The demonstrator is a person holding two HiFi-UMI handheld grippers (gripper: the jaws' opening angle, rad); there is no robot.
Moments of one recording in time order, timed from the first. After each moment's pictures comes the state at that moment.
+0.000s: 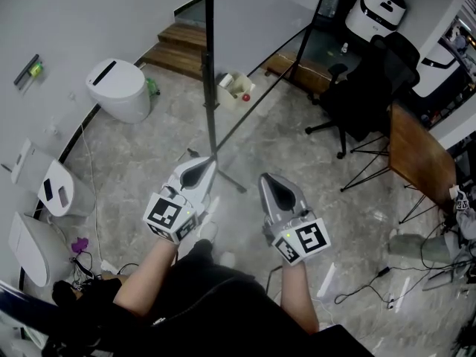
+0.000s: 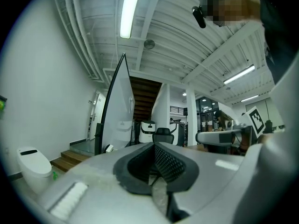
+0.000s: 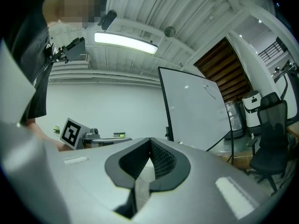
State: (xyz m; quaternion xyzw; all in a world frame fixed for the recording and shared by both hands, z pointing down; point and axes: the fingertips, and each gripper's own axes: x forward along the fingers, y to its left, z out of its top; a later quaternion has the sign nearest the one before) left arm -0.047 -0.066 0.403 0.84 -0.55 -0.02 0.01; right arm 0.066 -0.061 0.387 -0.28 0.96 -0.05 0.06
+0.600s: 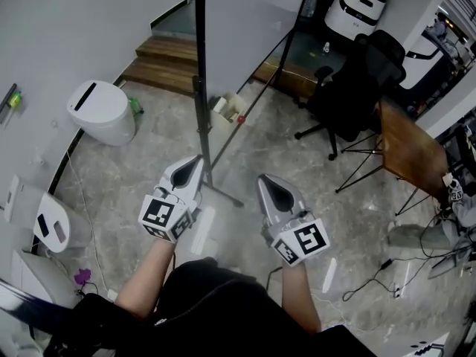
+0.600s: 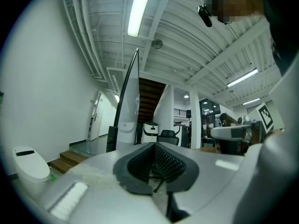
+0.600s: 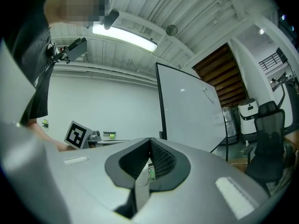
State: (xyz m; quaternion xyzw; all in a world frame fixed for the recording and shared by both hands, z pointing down) left arm -0.130 -0.155 0.399 0.84 -0.54 -0.03 0.02; right arm 0.008 -0.129 0.370 -0.32 0.94 -0.02 0.06
